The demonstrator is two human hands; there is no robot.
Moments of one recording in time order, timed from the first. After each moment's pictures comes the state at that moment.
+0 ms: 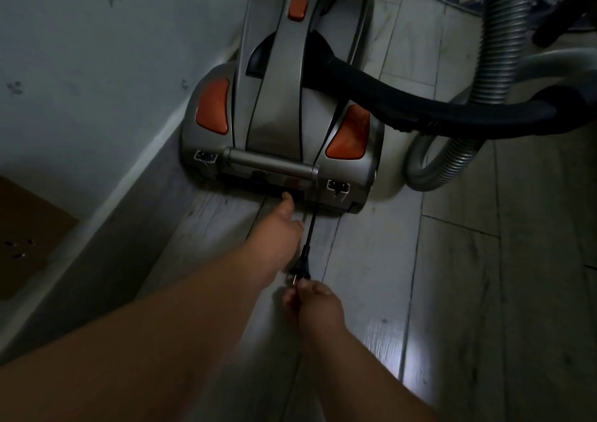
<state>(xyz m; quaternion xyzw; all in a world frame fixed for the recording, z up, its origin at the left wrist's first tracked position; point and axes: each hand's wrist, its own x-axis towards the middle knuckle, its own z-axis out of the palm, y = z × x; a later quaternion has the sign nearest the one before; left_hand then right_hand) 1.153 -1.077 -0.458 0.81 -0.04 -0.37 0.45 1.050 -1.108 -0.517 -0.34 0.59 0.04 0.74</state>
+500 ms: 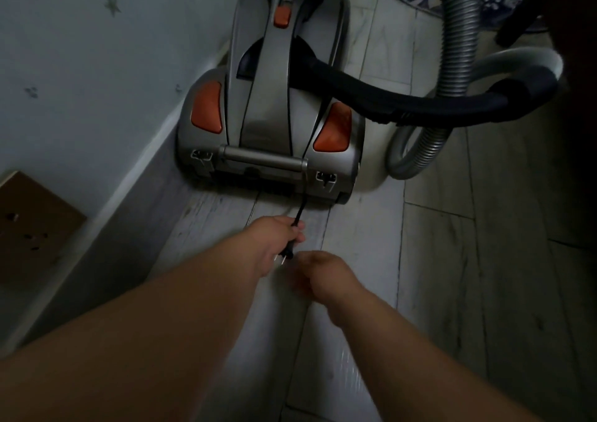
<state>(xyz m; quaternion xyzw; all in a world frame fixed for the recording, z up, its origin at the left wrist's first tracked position) 1.142 -1.071 -0.452 0.72 0.07 -0.45 0.52 1.048 -1.138 -0.474 -0.62 0.43 0.16 0.64</state>
